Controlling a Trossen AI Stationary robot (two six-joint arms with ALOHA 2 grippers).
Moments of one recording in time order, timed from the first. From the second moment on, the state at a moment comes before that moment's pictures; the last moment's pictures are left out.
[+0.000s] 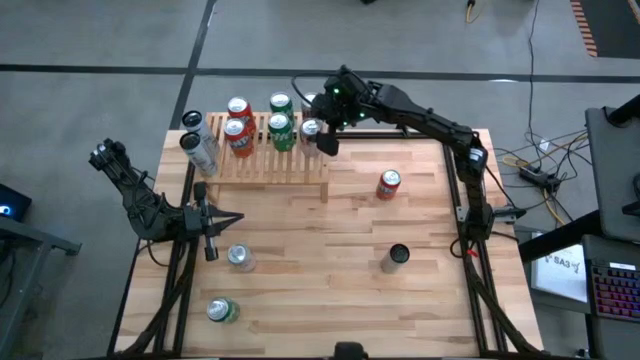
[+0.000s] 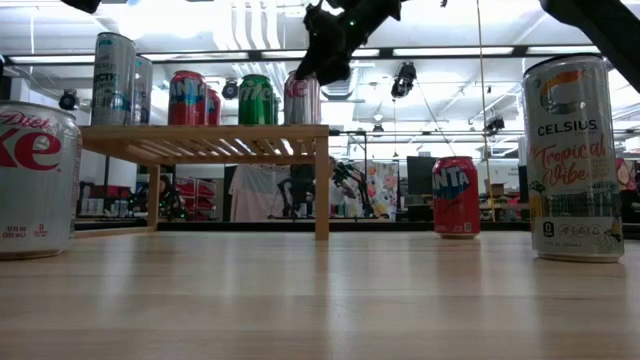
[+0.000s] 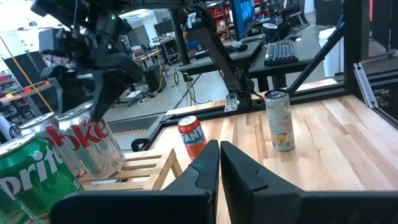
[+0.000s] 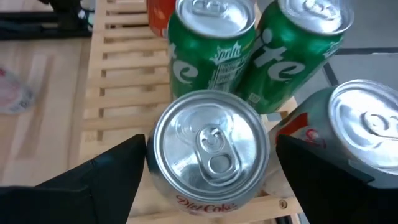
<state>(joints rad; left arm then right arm) -0.80 0.55 0.54 -0.09 -1.01 0.16 -0.47 2.02 2.19 -0.88 -0.21 -0.28</state>
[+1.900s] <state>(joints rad) -0.80 0.55 0.54 -0.09 -1.01 0.10 -0.29 1.88 1.83 -0.69 0.21 0.12</state>
